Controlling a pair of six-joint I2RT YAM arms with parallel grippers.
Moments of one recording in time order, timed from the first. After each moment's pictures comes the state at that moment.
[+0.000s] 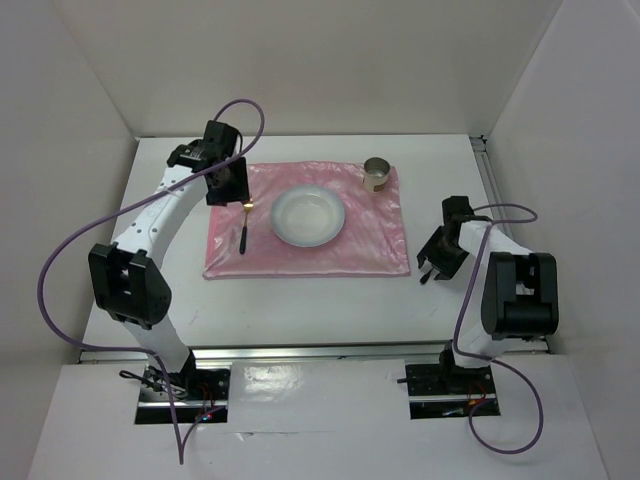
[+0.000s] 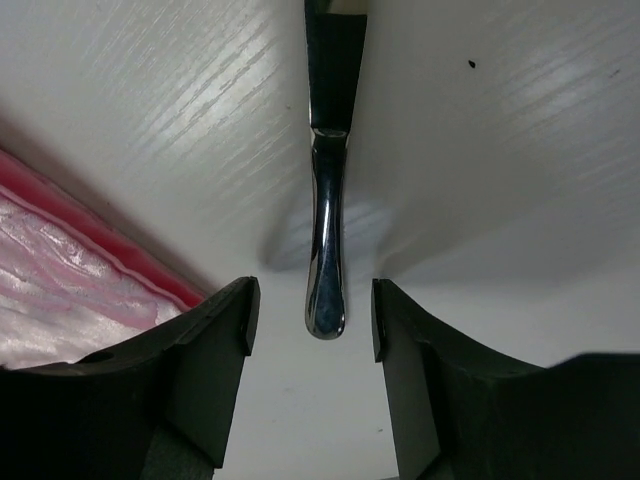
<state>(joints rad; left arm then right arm) -0.25 1.72 1.68 -0.98 -0.15 -0.37 -0.06 1.55 0.88 -0.63 0.04 0.66</state>
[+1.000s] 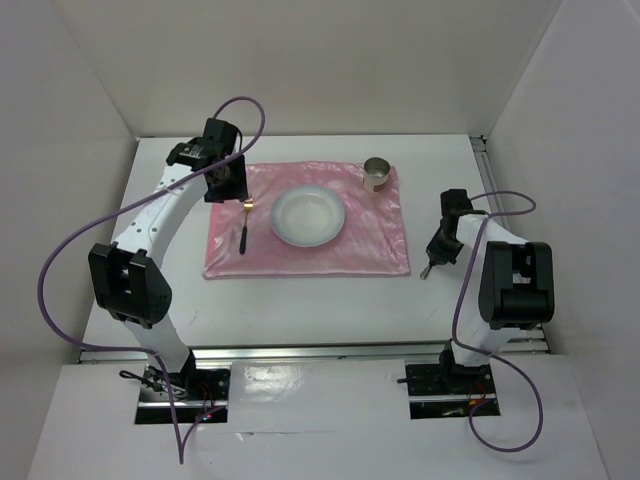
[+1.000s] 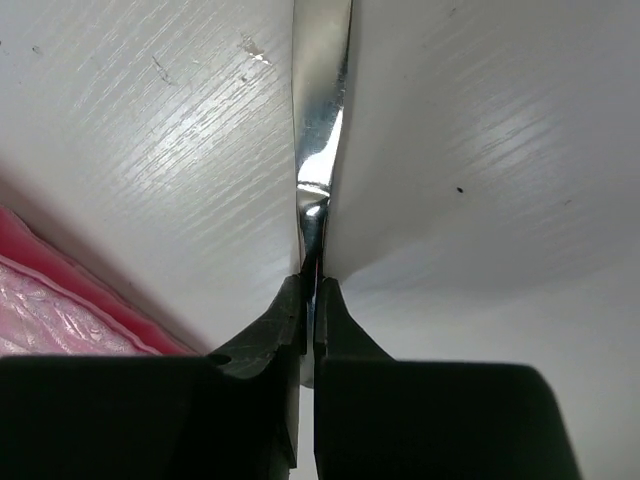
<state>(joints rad) -0.25 1.73 1.70 -0.98 -0.18 -0.34 -0.05 1.64 0.94 -0.54 0.13 0.58</state>
